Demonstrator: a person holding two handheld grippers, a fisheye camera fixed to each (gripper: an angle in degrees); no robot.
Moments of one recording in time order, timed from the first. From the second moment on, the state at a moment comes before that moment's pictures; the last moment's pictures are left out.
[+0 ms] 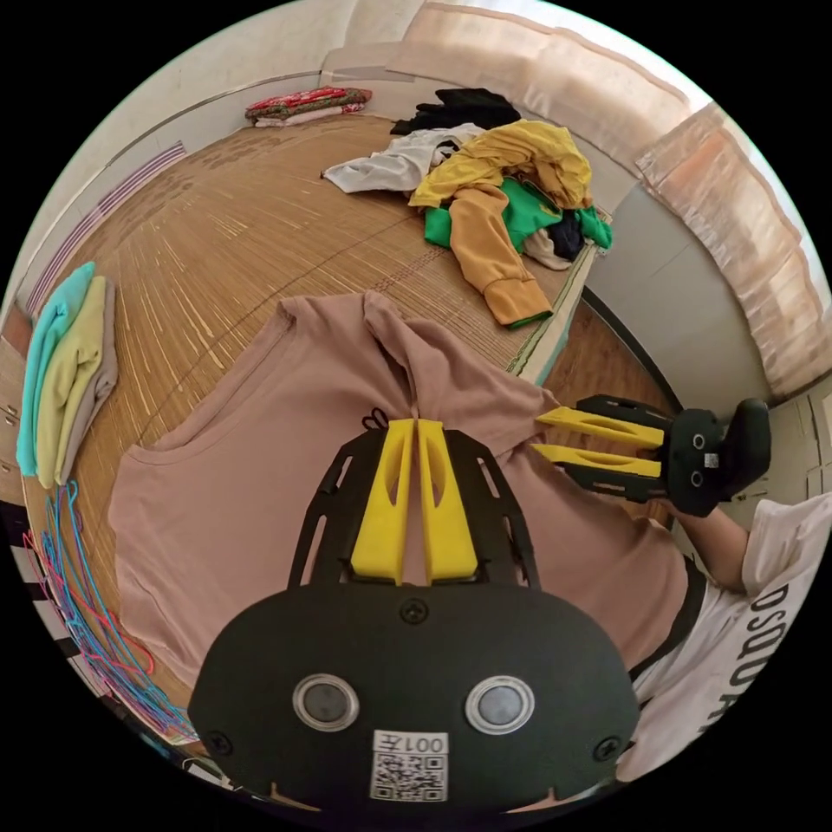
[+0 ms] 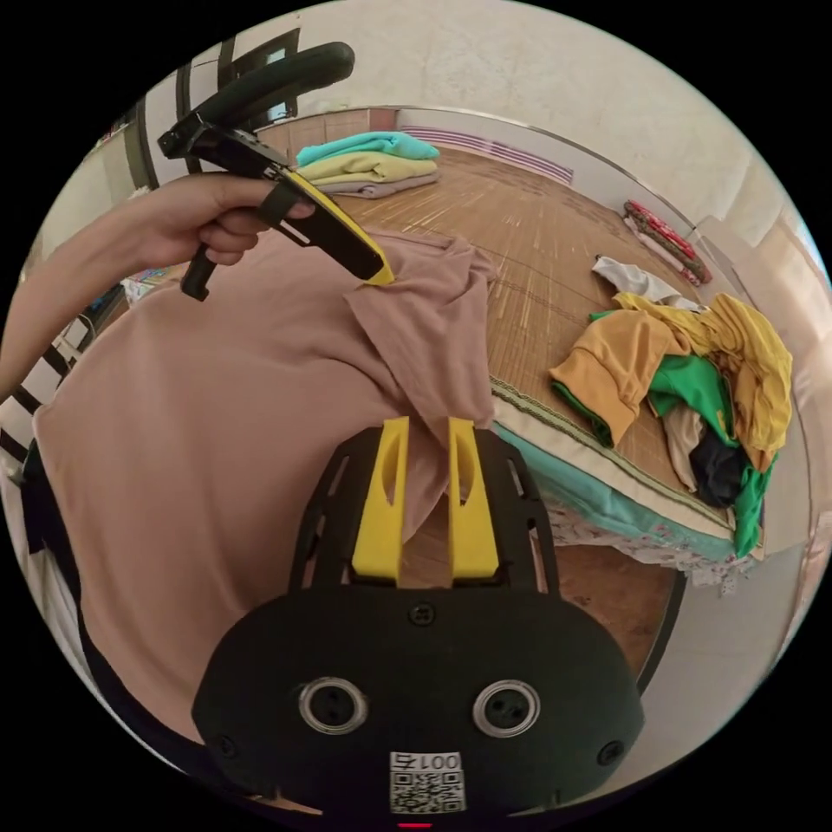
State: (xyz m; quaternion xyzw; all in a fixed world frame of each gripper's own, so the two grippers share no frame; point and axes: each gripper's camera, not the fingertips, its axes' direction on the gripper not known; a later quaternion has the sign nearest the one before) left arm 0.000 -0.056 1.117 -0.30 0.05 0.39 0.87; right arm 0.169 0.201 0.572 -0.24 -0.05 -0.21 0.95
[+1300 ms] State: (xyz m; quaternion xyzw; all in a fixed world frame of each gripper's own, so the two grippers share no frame) left arm 0.038 -0.047 1.193 -0.28 -0.02 0.47 0.83; right arm 0.275 0.067 0.711 -0.25 -0.14 -0.09 0.95
